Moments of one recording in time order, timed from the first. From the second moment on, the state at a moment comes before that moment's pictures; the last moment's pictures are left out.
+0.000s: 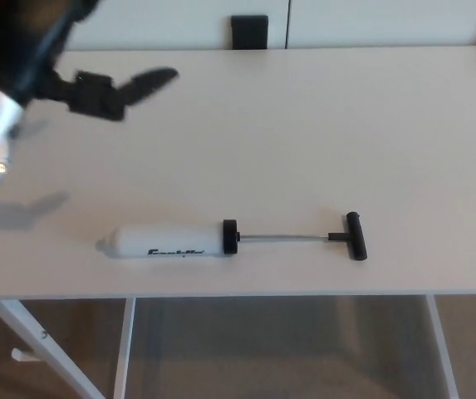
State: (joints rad) left_arm -0.55 0.61 -0.17 -0.09 -0.06 0.16 -0.23; right_arm 0.24 -0.26 -0.39 0.55 0.20 -0.13 0.06
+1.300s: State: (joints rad) left_arm -0.69 0.72 -0.80 0.26 0.43 0.16 -0.36; right_arm 0.27 -0.27 -0.35 0.54 0.19 -0.13 0.07
